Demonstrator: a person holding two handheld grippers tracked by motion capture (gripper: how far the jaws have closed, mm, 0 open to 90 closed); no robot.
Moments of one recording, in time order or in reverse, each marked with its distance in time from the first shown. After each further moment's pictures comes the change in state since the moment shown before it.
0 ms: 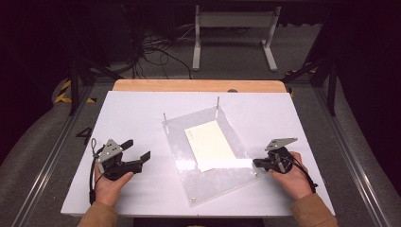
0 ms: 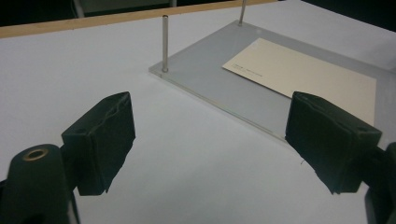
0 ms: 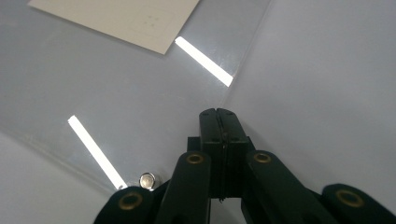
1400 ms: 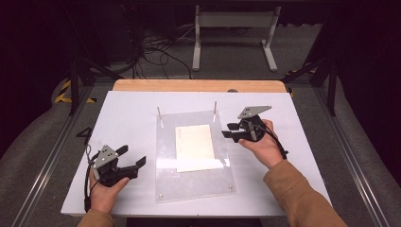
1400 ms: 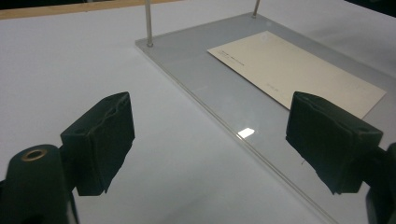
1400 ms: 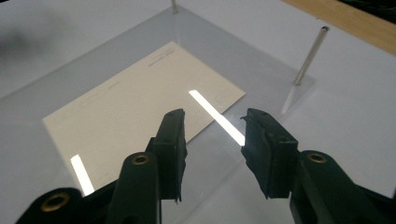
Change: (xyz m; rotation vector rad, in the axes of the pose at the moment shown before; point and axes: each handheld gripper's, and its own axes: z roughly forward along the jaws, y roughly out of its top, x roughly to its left) left arm 0.000 -0.012 -0.016 0.032 0.042 -0.019; right arm 0.004 0.121 0.025 -0.218 0.022 -0.106
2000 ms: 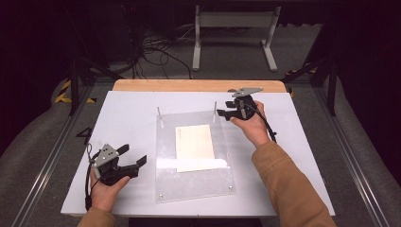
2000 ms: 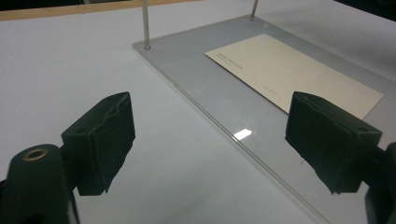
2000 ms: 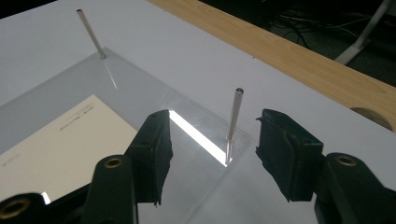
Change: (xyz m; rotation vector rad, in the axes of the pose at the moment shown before) left arm 0.000 0.002 0.004 -0.008 -0.018 -0.003; right arm -0.053 0.032 0.046 -0.072 -0.118 0.054
